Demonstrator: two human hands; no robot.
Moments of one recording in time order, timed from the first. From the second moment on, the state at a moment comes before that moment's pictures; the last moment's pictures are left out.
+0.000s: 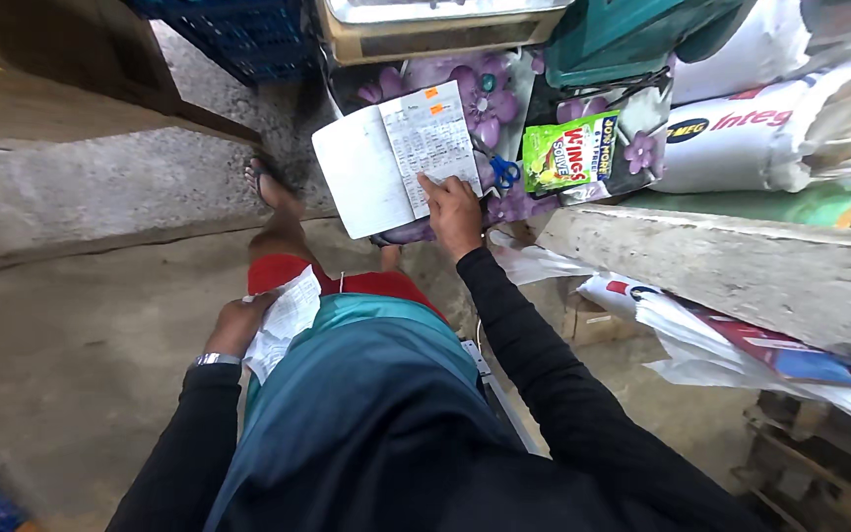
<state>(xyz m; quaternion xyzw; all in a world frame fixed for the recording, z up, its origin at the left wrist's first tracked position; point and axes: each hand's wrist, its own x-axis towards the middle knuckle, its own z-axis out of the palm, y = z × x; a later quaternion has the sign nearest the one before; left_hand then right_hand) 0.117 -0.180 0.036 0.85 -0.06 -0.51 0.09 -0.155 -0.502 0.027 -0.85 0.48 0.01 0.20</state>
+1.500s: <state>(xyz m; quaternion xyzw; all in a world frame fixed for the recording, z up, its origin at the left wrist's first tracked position) 0.112 -0.174 0.032 0.86 -0.04 -0.50 0.09 -0.149 -0.514 0.036 -0.87 0.44 0.11 0.21</state>
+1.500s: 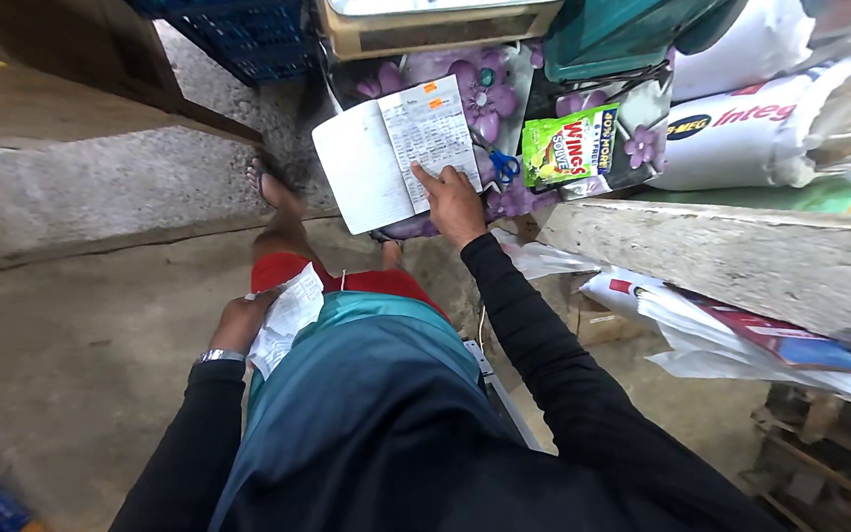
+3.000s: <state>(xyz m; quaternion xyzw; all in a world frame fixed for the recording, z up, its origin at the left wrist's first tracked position) 0.110 -0.178 0.030 0.86 -0.04 -0.50 0.10 -0.158 -0.508 0.031 -0.85 0.46 0.02 0.25</state>
